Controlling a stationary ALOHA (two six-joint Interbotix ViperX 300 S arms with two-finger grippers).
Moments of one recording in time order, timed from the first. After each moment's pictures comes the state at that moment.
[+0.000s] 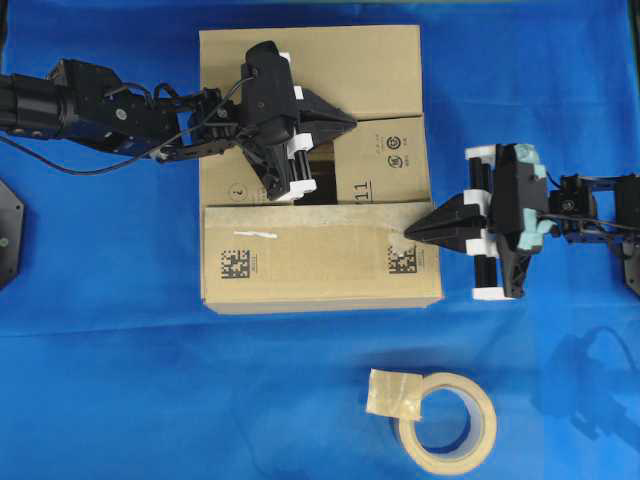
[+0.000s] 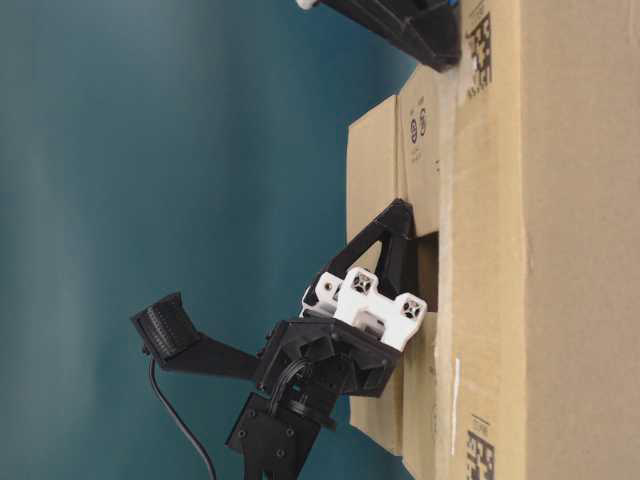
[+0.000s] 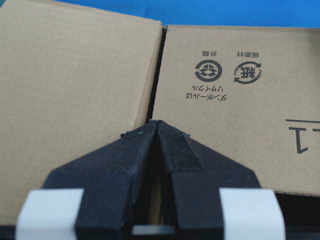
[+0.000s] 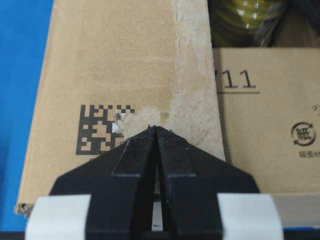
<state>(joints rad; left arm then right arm) 0.23 0.16 0.62 -0.04 -0.38 0.15 0.02 -0.28 1.03 0.15 -0.26 0.01</state>
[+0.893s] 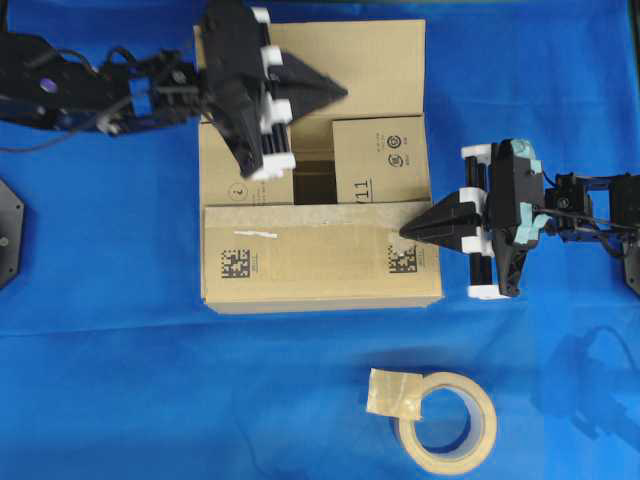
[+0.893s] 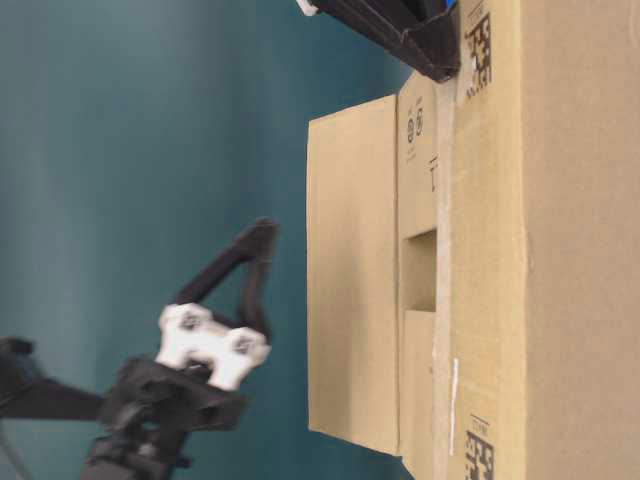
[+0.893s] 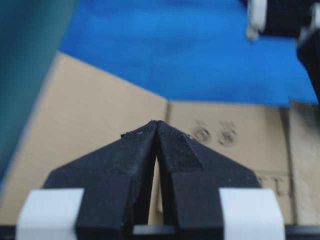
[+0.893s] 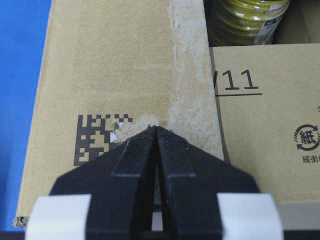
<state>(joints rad) 0.25 -0.10 0.60 -0.04 -0.23 0.17 0.02 -0.27 1.02 0.16 -0.27 0.01</state>
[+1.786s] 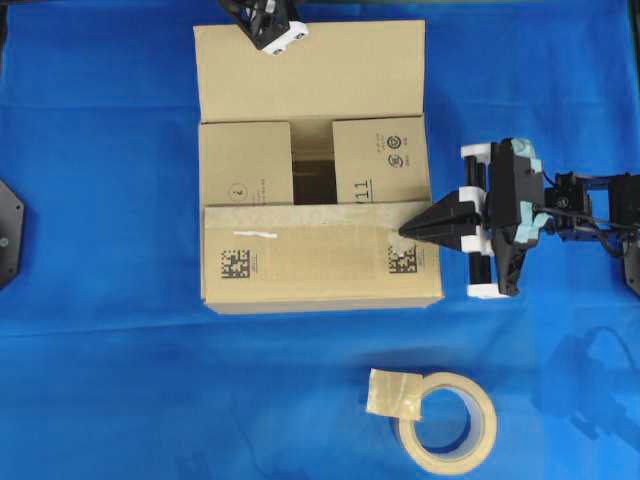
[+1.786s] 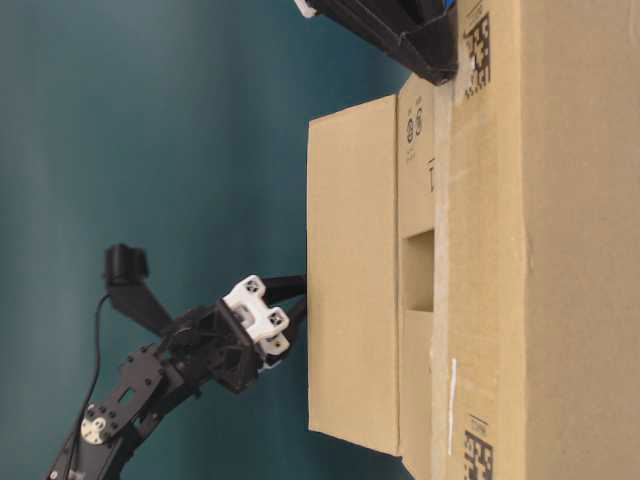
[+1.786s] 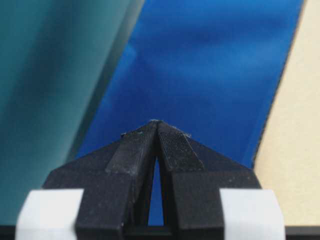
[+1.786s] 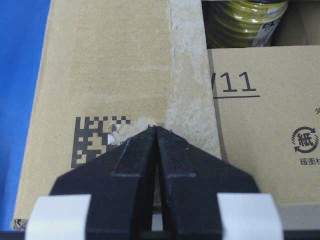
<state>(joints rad) 0.55 0.14 0.20 -0.04 0.50 0.21 0.01 -0.26 1.02 0.16 -0.28 0.00</state>
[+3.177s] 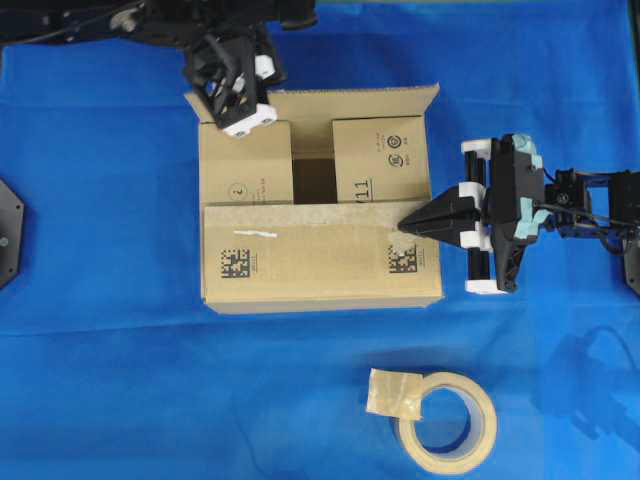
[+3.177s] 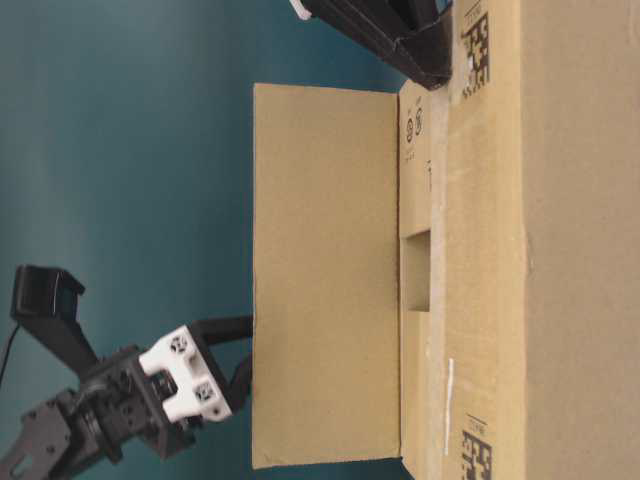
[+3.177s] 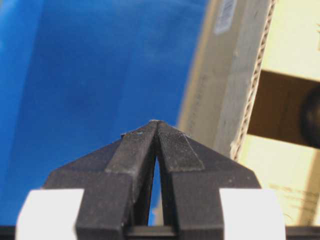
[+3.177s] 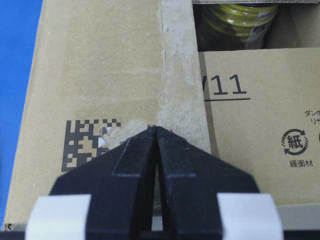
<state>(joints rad) 0.34 -0.08 0.33 -0.03 0.69 0.09 0.00 -0.26 1.02 0.16 -0.29 0.00</state>
